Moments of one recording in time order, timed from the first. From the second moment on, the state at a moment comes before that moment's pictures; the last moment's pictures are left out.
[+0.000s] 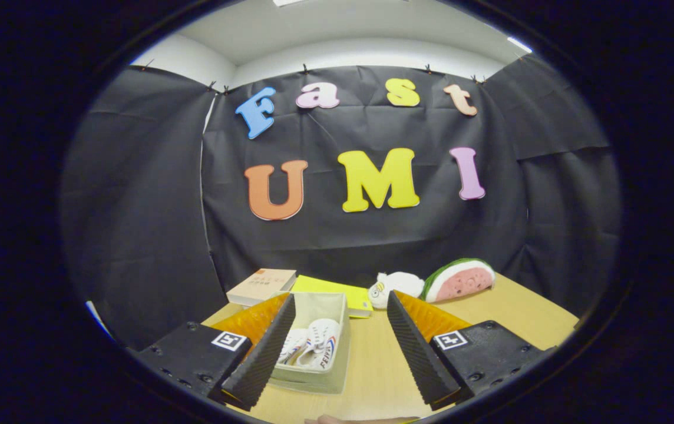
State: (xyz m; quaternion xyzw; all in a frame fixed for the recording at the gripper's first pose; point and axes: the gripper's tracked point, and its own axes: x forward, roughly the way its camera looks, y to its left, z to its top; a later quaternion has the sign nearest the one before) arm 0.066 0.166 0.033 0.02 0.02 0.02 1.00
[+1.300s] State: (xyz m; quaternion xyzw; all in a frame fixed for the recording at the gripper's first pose) arm -0.052 0.046 0.047 -0.02 -0.01 -0.02 1.00
